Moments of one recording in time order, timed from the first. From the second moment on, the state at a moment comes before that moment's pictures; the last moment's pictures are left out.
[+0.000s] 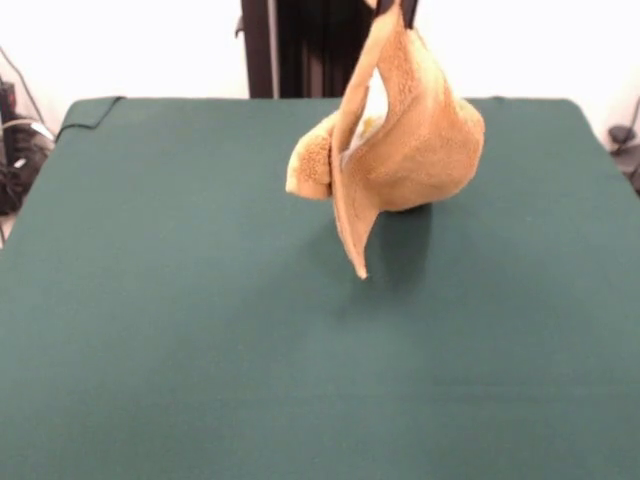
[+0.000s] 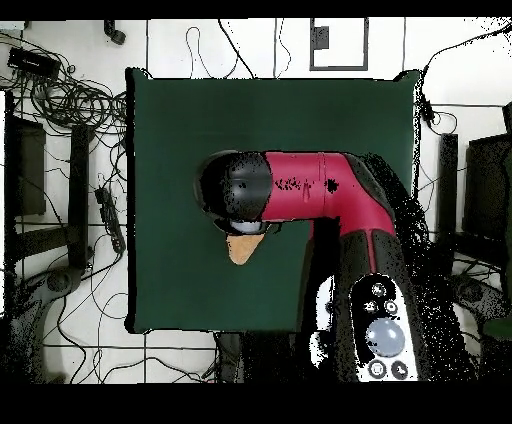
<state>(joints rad) -0.20 -0.86 0.14 1.51 -0.23 1.08 1.93</state>
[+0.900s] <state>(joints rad) -0.16 -0.93 0.14 1.51 -0.21 1.14 1.93</state>
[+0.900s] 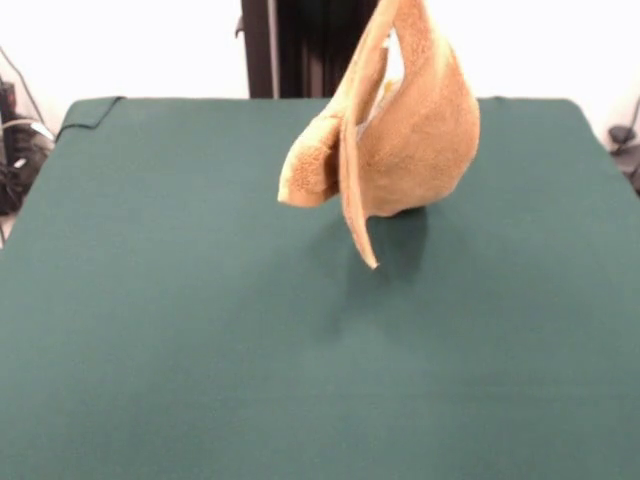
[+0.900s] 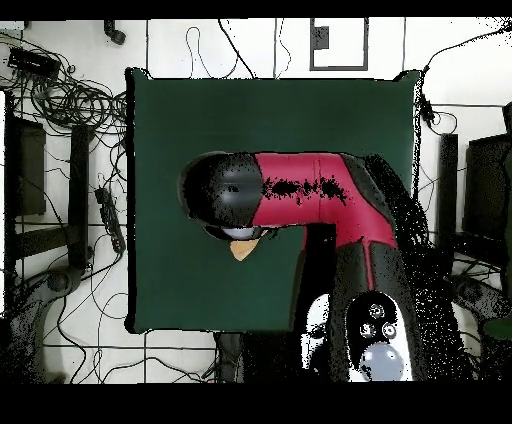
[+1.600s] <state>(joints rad) -0.14 -0.95 0.14 1.52 -0.15 1.15 1.93</state>
